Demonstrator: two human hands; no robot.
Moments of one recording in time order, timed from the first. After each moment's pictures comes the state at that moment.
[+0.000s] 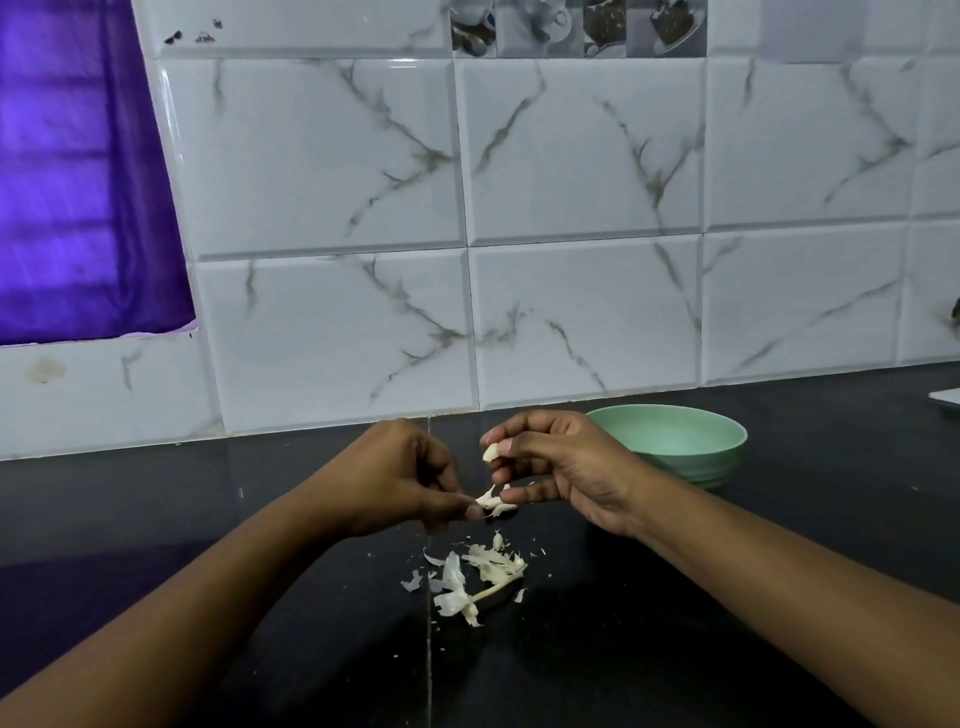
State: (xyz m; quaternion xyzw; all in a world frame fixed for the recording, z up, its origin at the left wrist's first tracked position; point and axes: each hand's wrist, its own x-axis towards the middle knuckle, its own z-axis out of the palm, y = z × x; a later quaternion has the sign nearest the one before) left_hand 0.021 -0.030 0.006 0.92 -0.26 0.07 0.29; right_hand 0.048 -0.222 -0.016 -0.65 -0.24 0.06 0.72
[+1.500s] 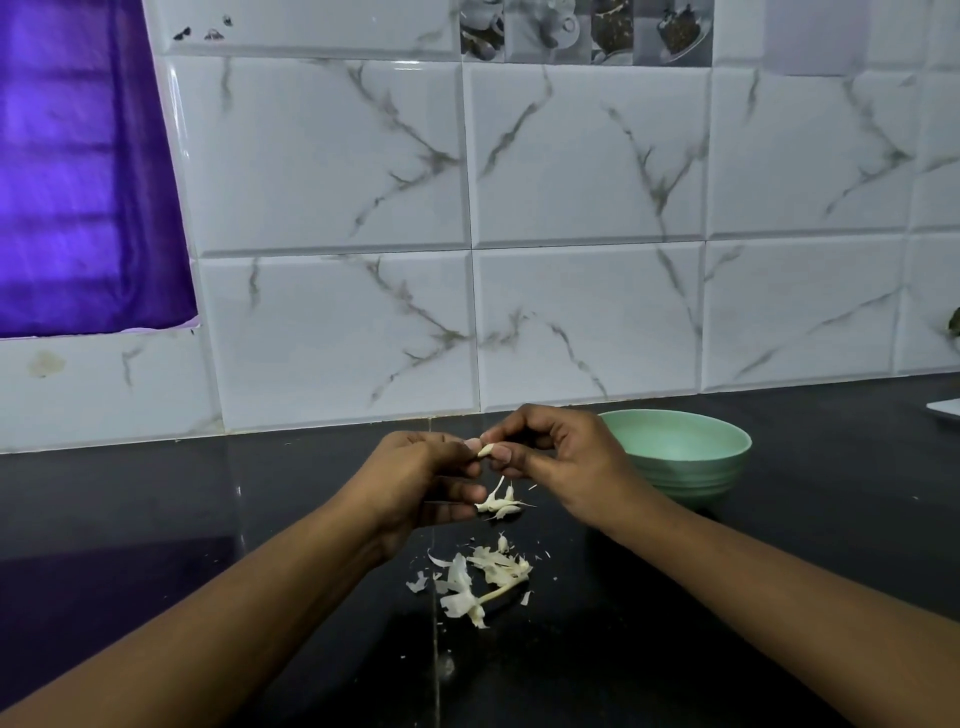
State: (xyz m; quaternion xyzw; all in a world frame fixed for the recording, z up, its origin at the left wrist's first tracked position) left_hand 0.022 -0.052 -0.008 0.71 -0.07 0.00 0.70; right_hand 0.050 -0.217 -0.024 -0.72 -0.36 -0.16 0.57
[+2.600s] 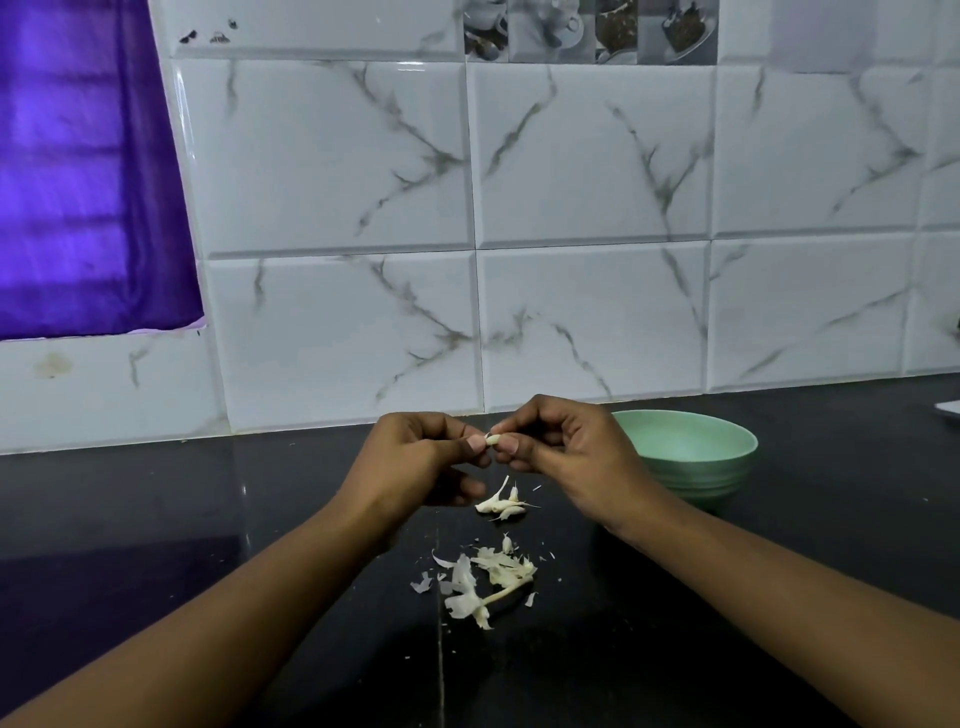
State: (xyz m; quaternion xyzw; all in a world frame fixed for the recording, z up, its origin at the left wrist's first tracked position) left_hand 0.021 -0.048 -0.005 0.76 -0.13 0.10 0.63; right_hand 0.048 -0.216 -0.022 -0.69 -0.34 -0.16 0.62
